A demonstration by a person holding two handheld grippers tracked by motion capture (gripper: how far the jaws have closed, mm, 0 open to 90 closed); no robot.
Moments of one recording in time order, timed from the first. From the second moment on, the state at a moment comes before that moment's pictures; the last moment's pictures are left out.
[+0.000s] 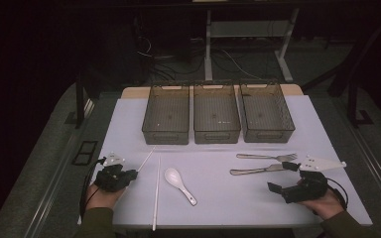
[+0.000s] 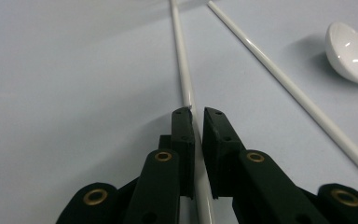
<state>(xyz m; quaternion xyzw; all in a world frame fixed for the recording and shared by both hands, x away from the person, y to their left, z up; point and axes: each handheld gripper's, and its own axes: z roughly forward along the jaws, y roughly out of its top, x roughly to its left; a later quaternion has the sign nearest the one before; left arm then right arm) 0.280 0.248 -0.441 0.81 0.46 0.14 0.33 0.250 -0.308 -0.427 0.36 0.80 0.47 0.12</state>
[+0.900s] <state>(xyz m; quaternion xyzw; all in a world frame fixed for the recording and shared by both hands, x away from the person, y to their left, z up) 0.273 0.238 -0.415 0.81 0.42 0.14 0.38 0.250 -0.308 -0.426 0.36 0.80 0.47 0.12</state>
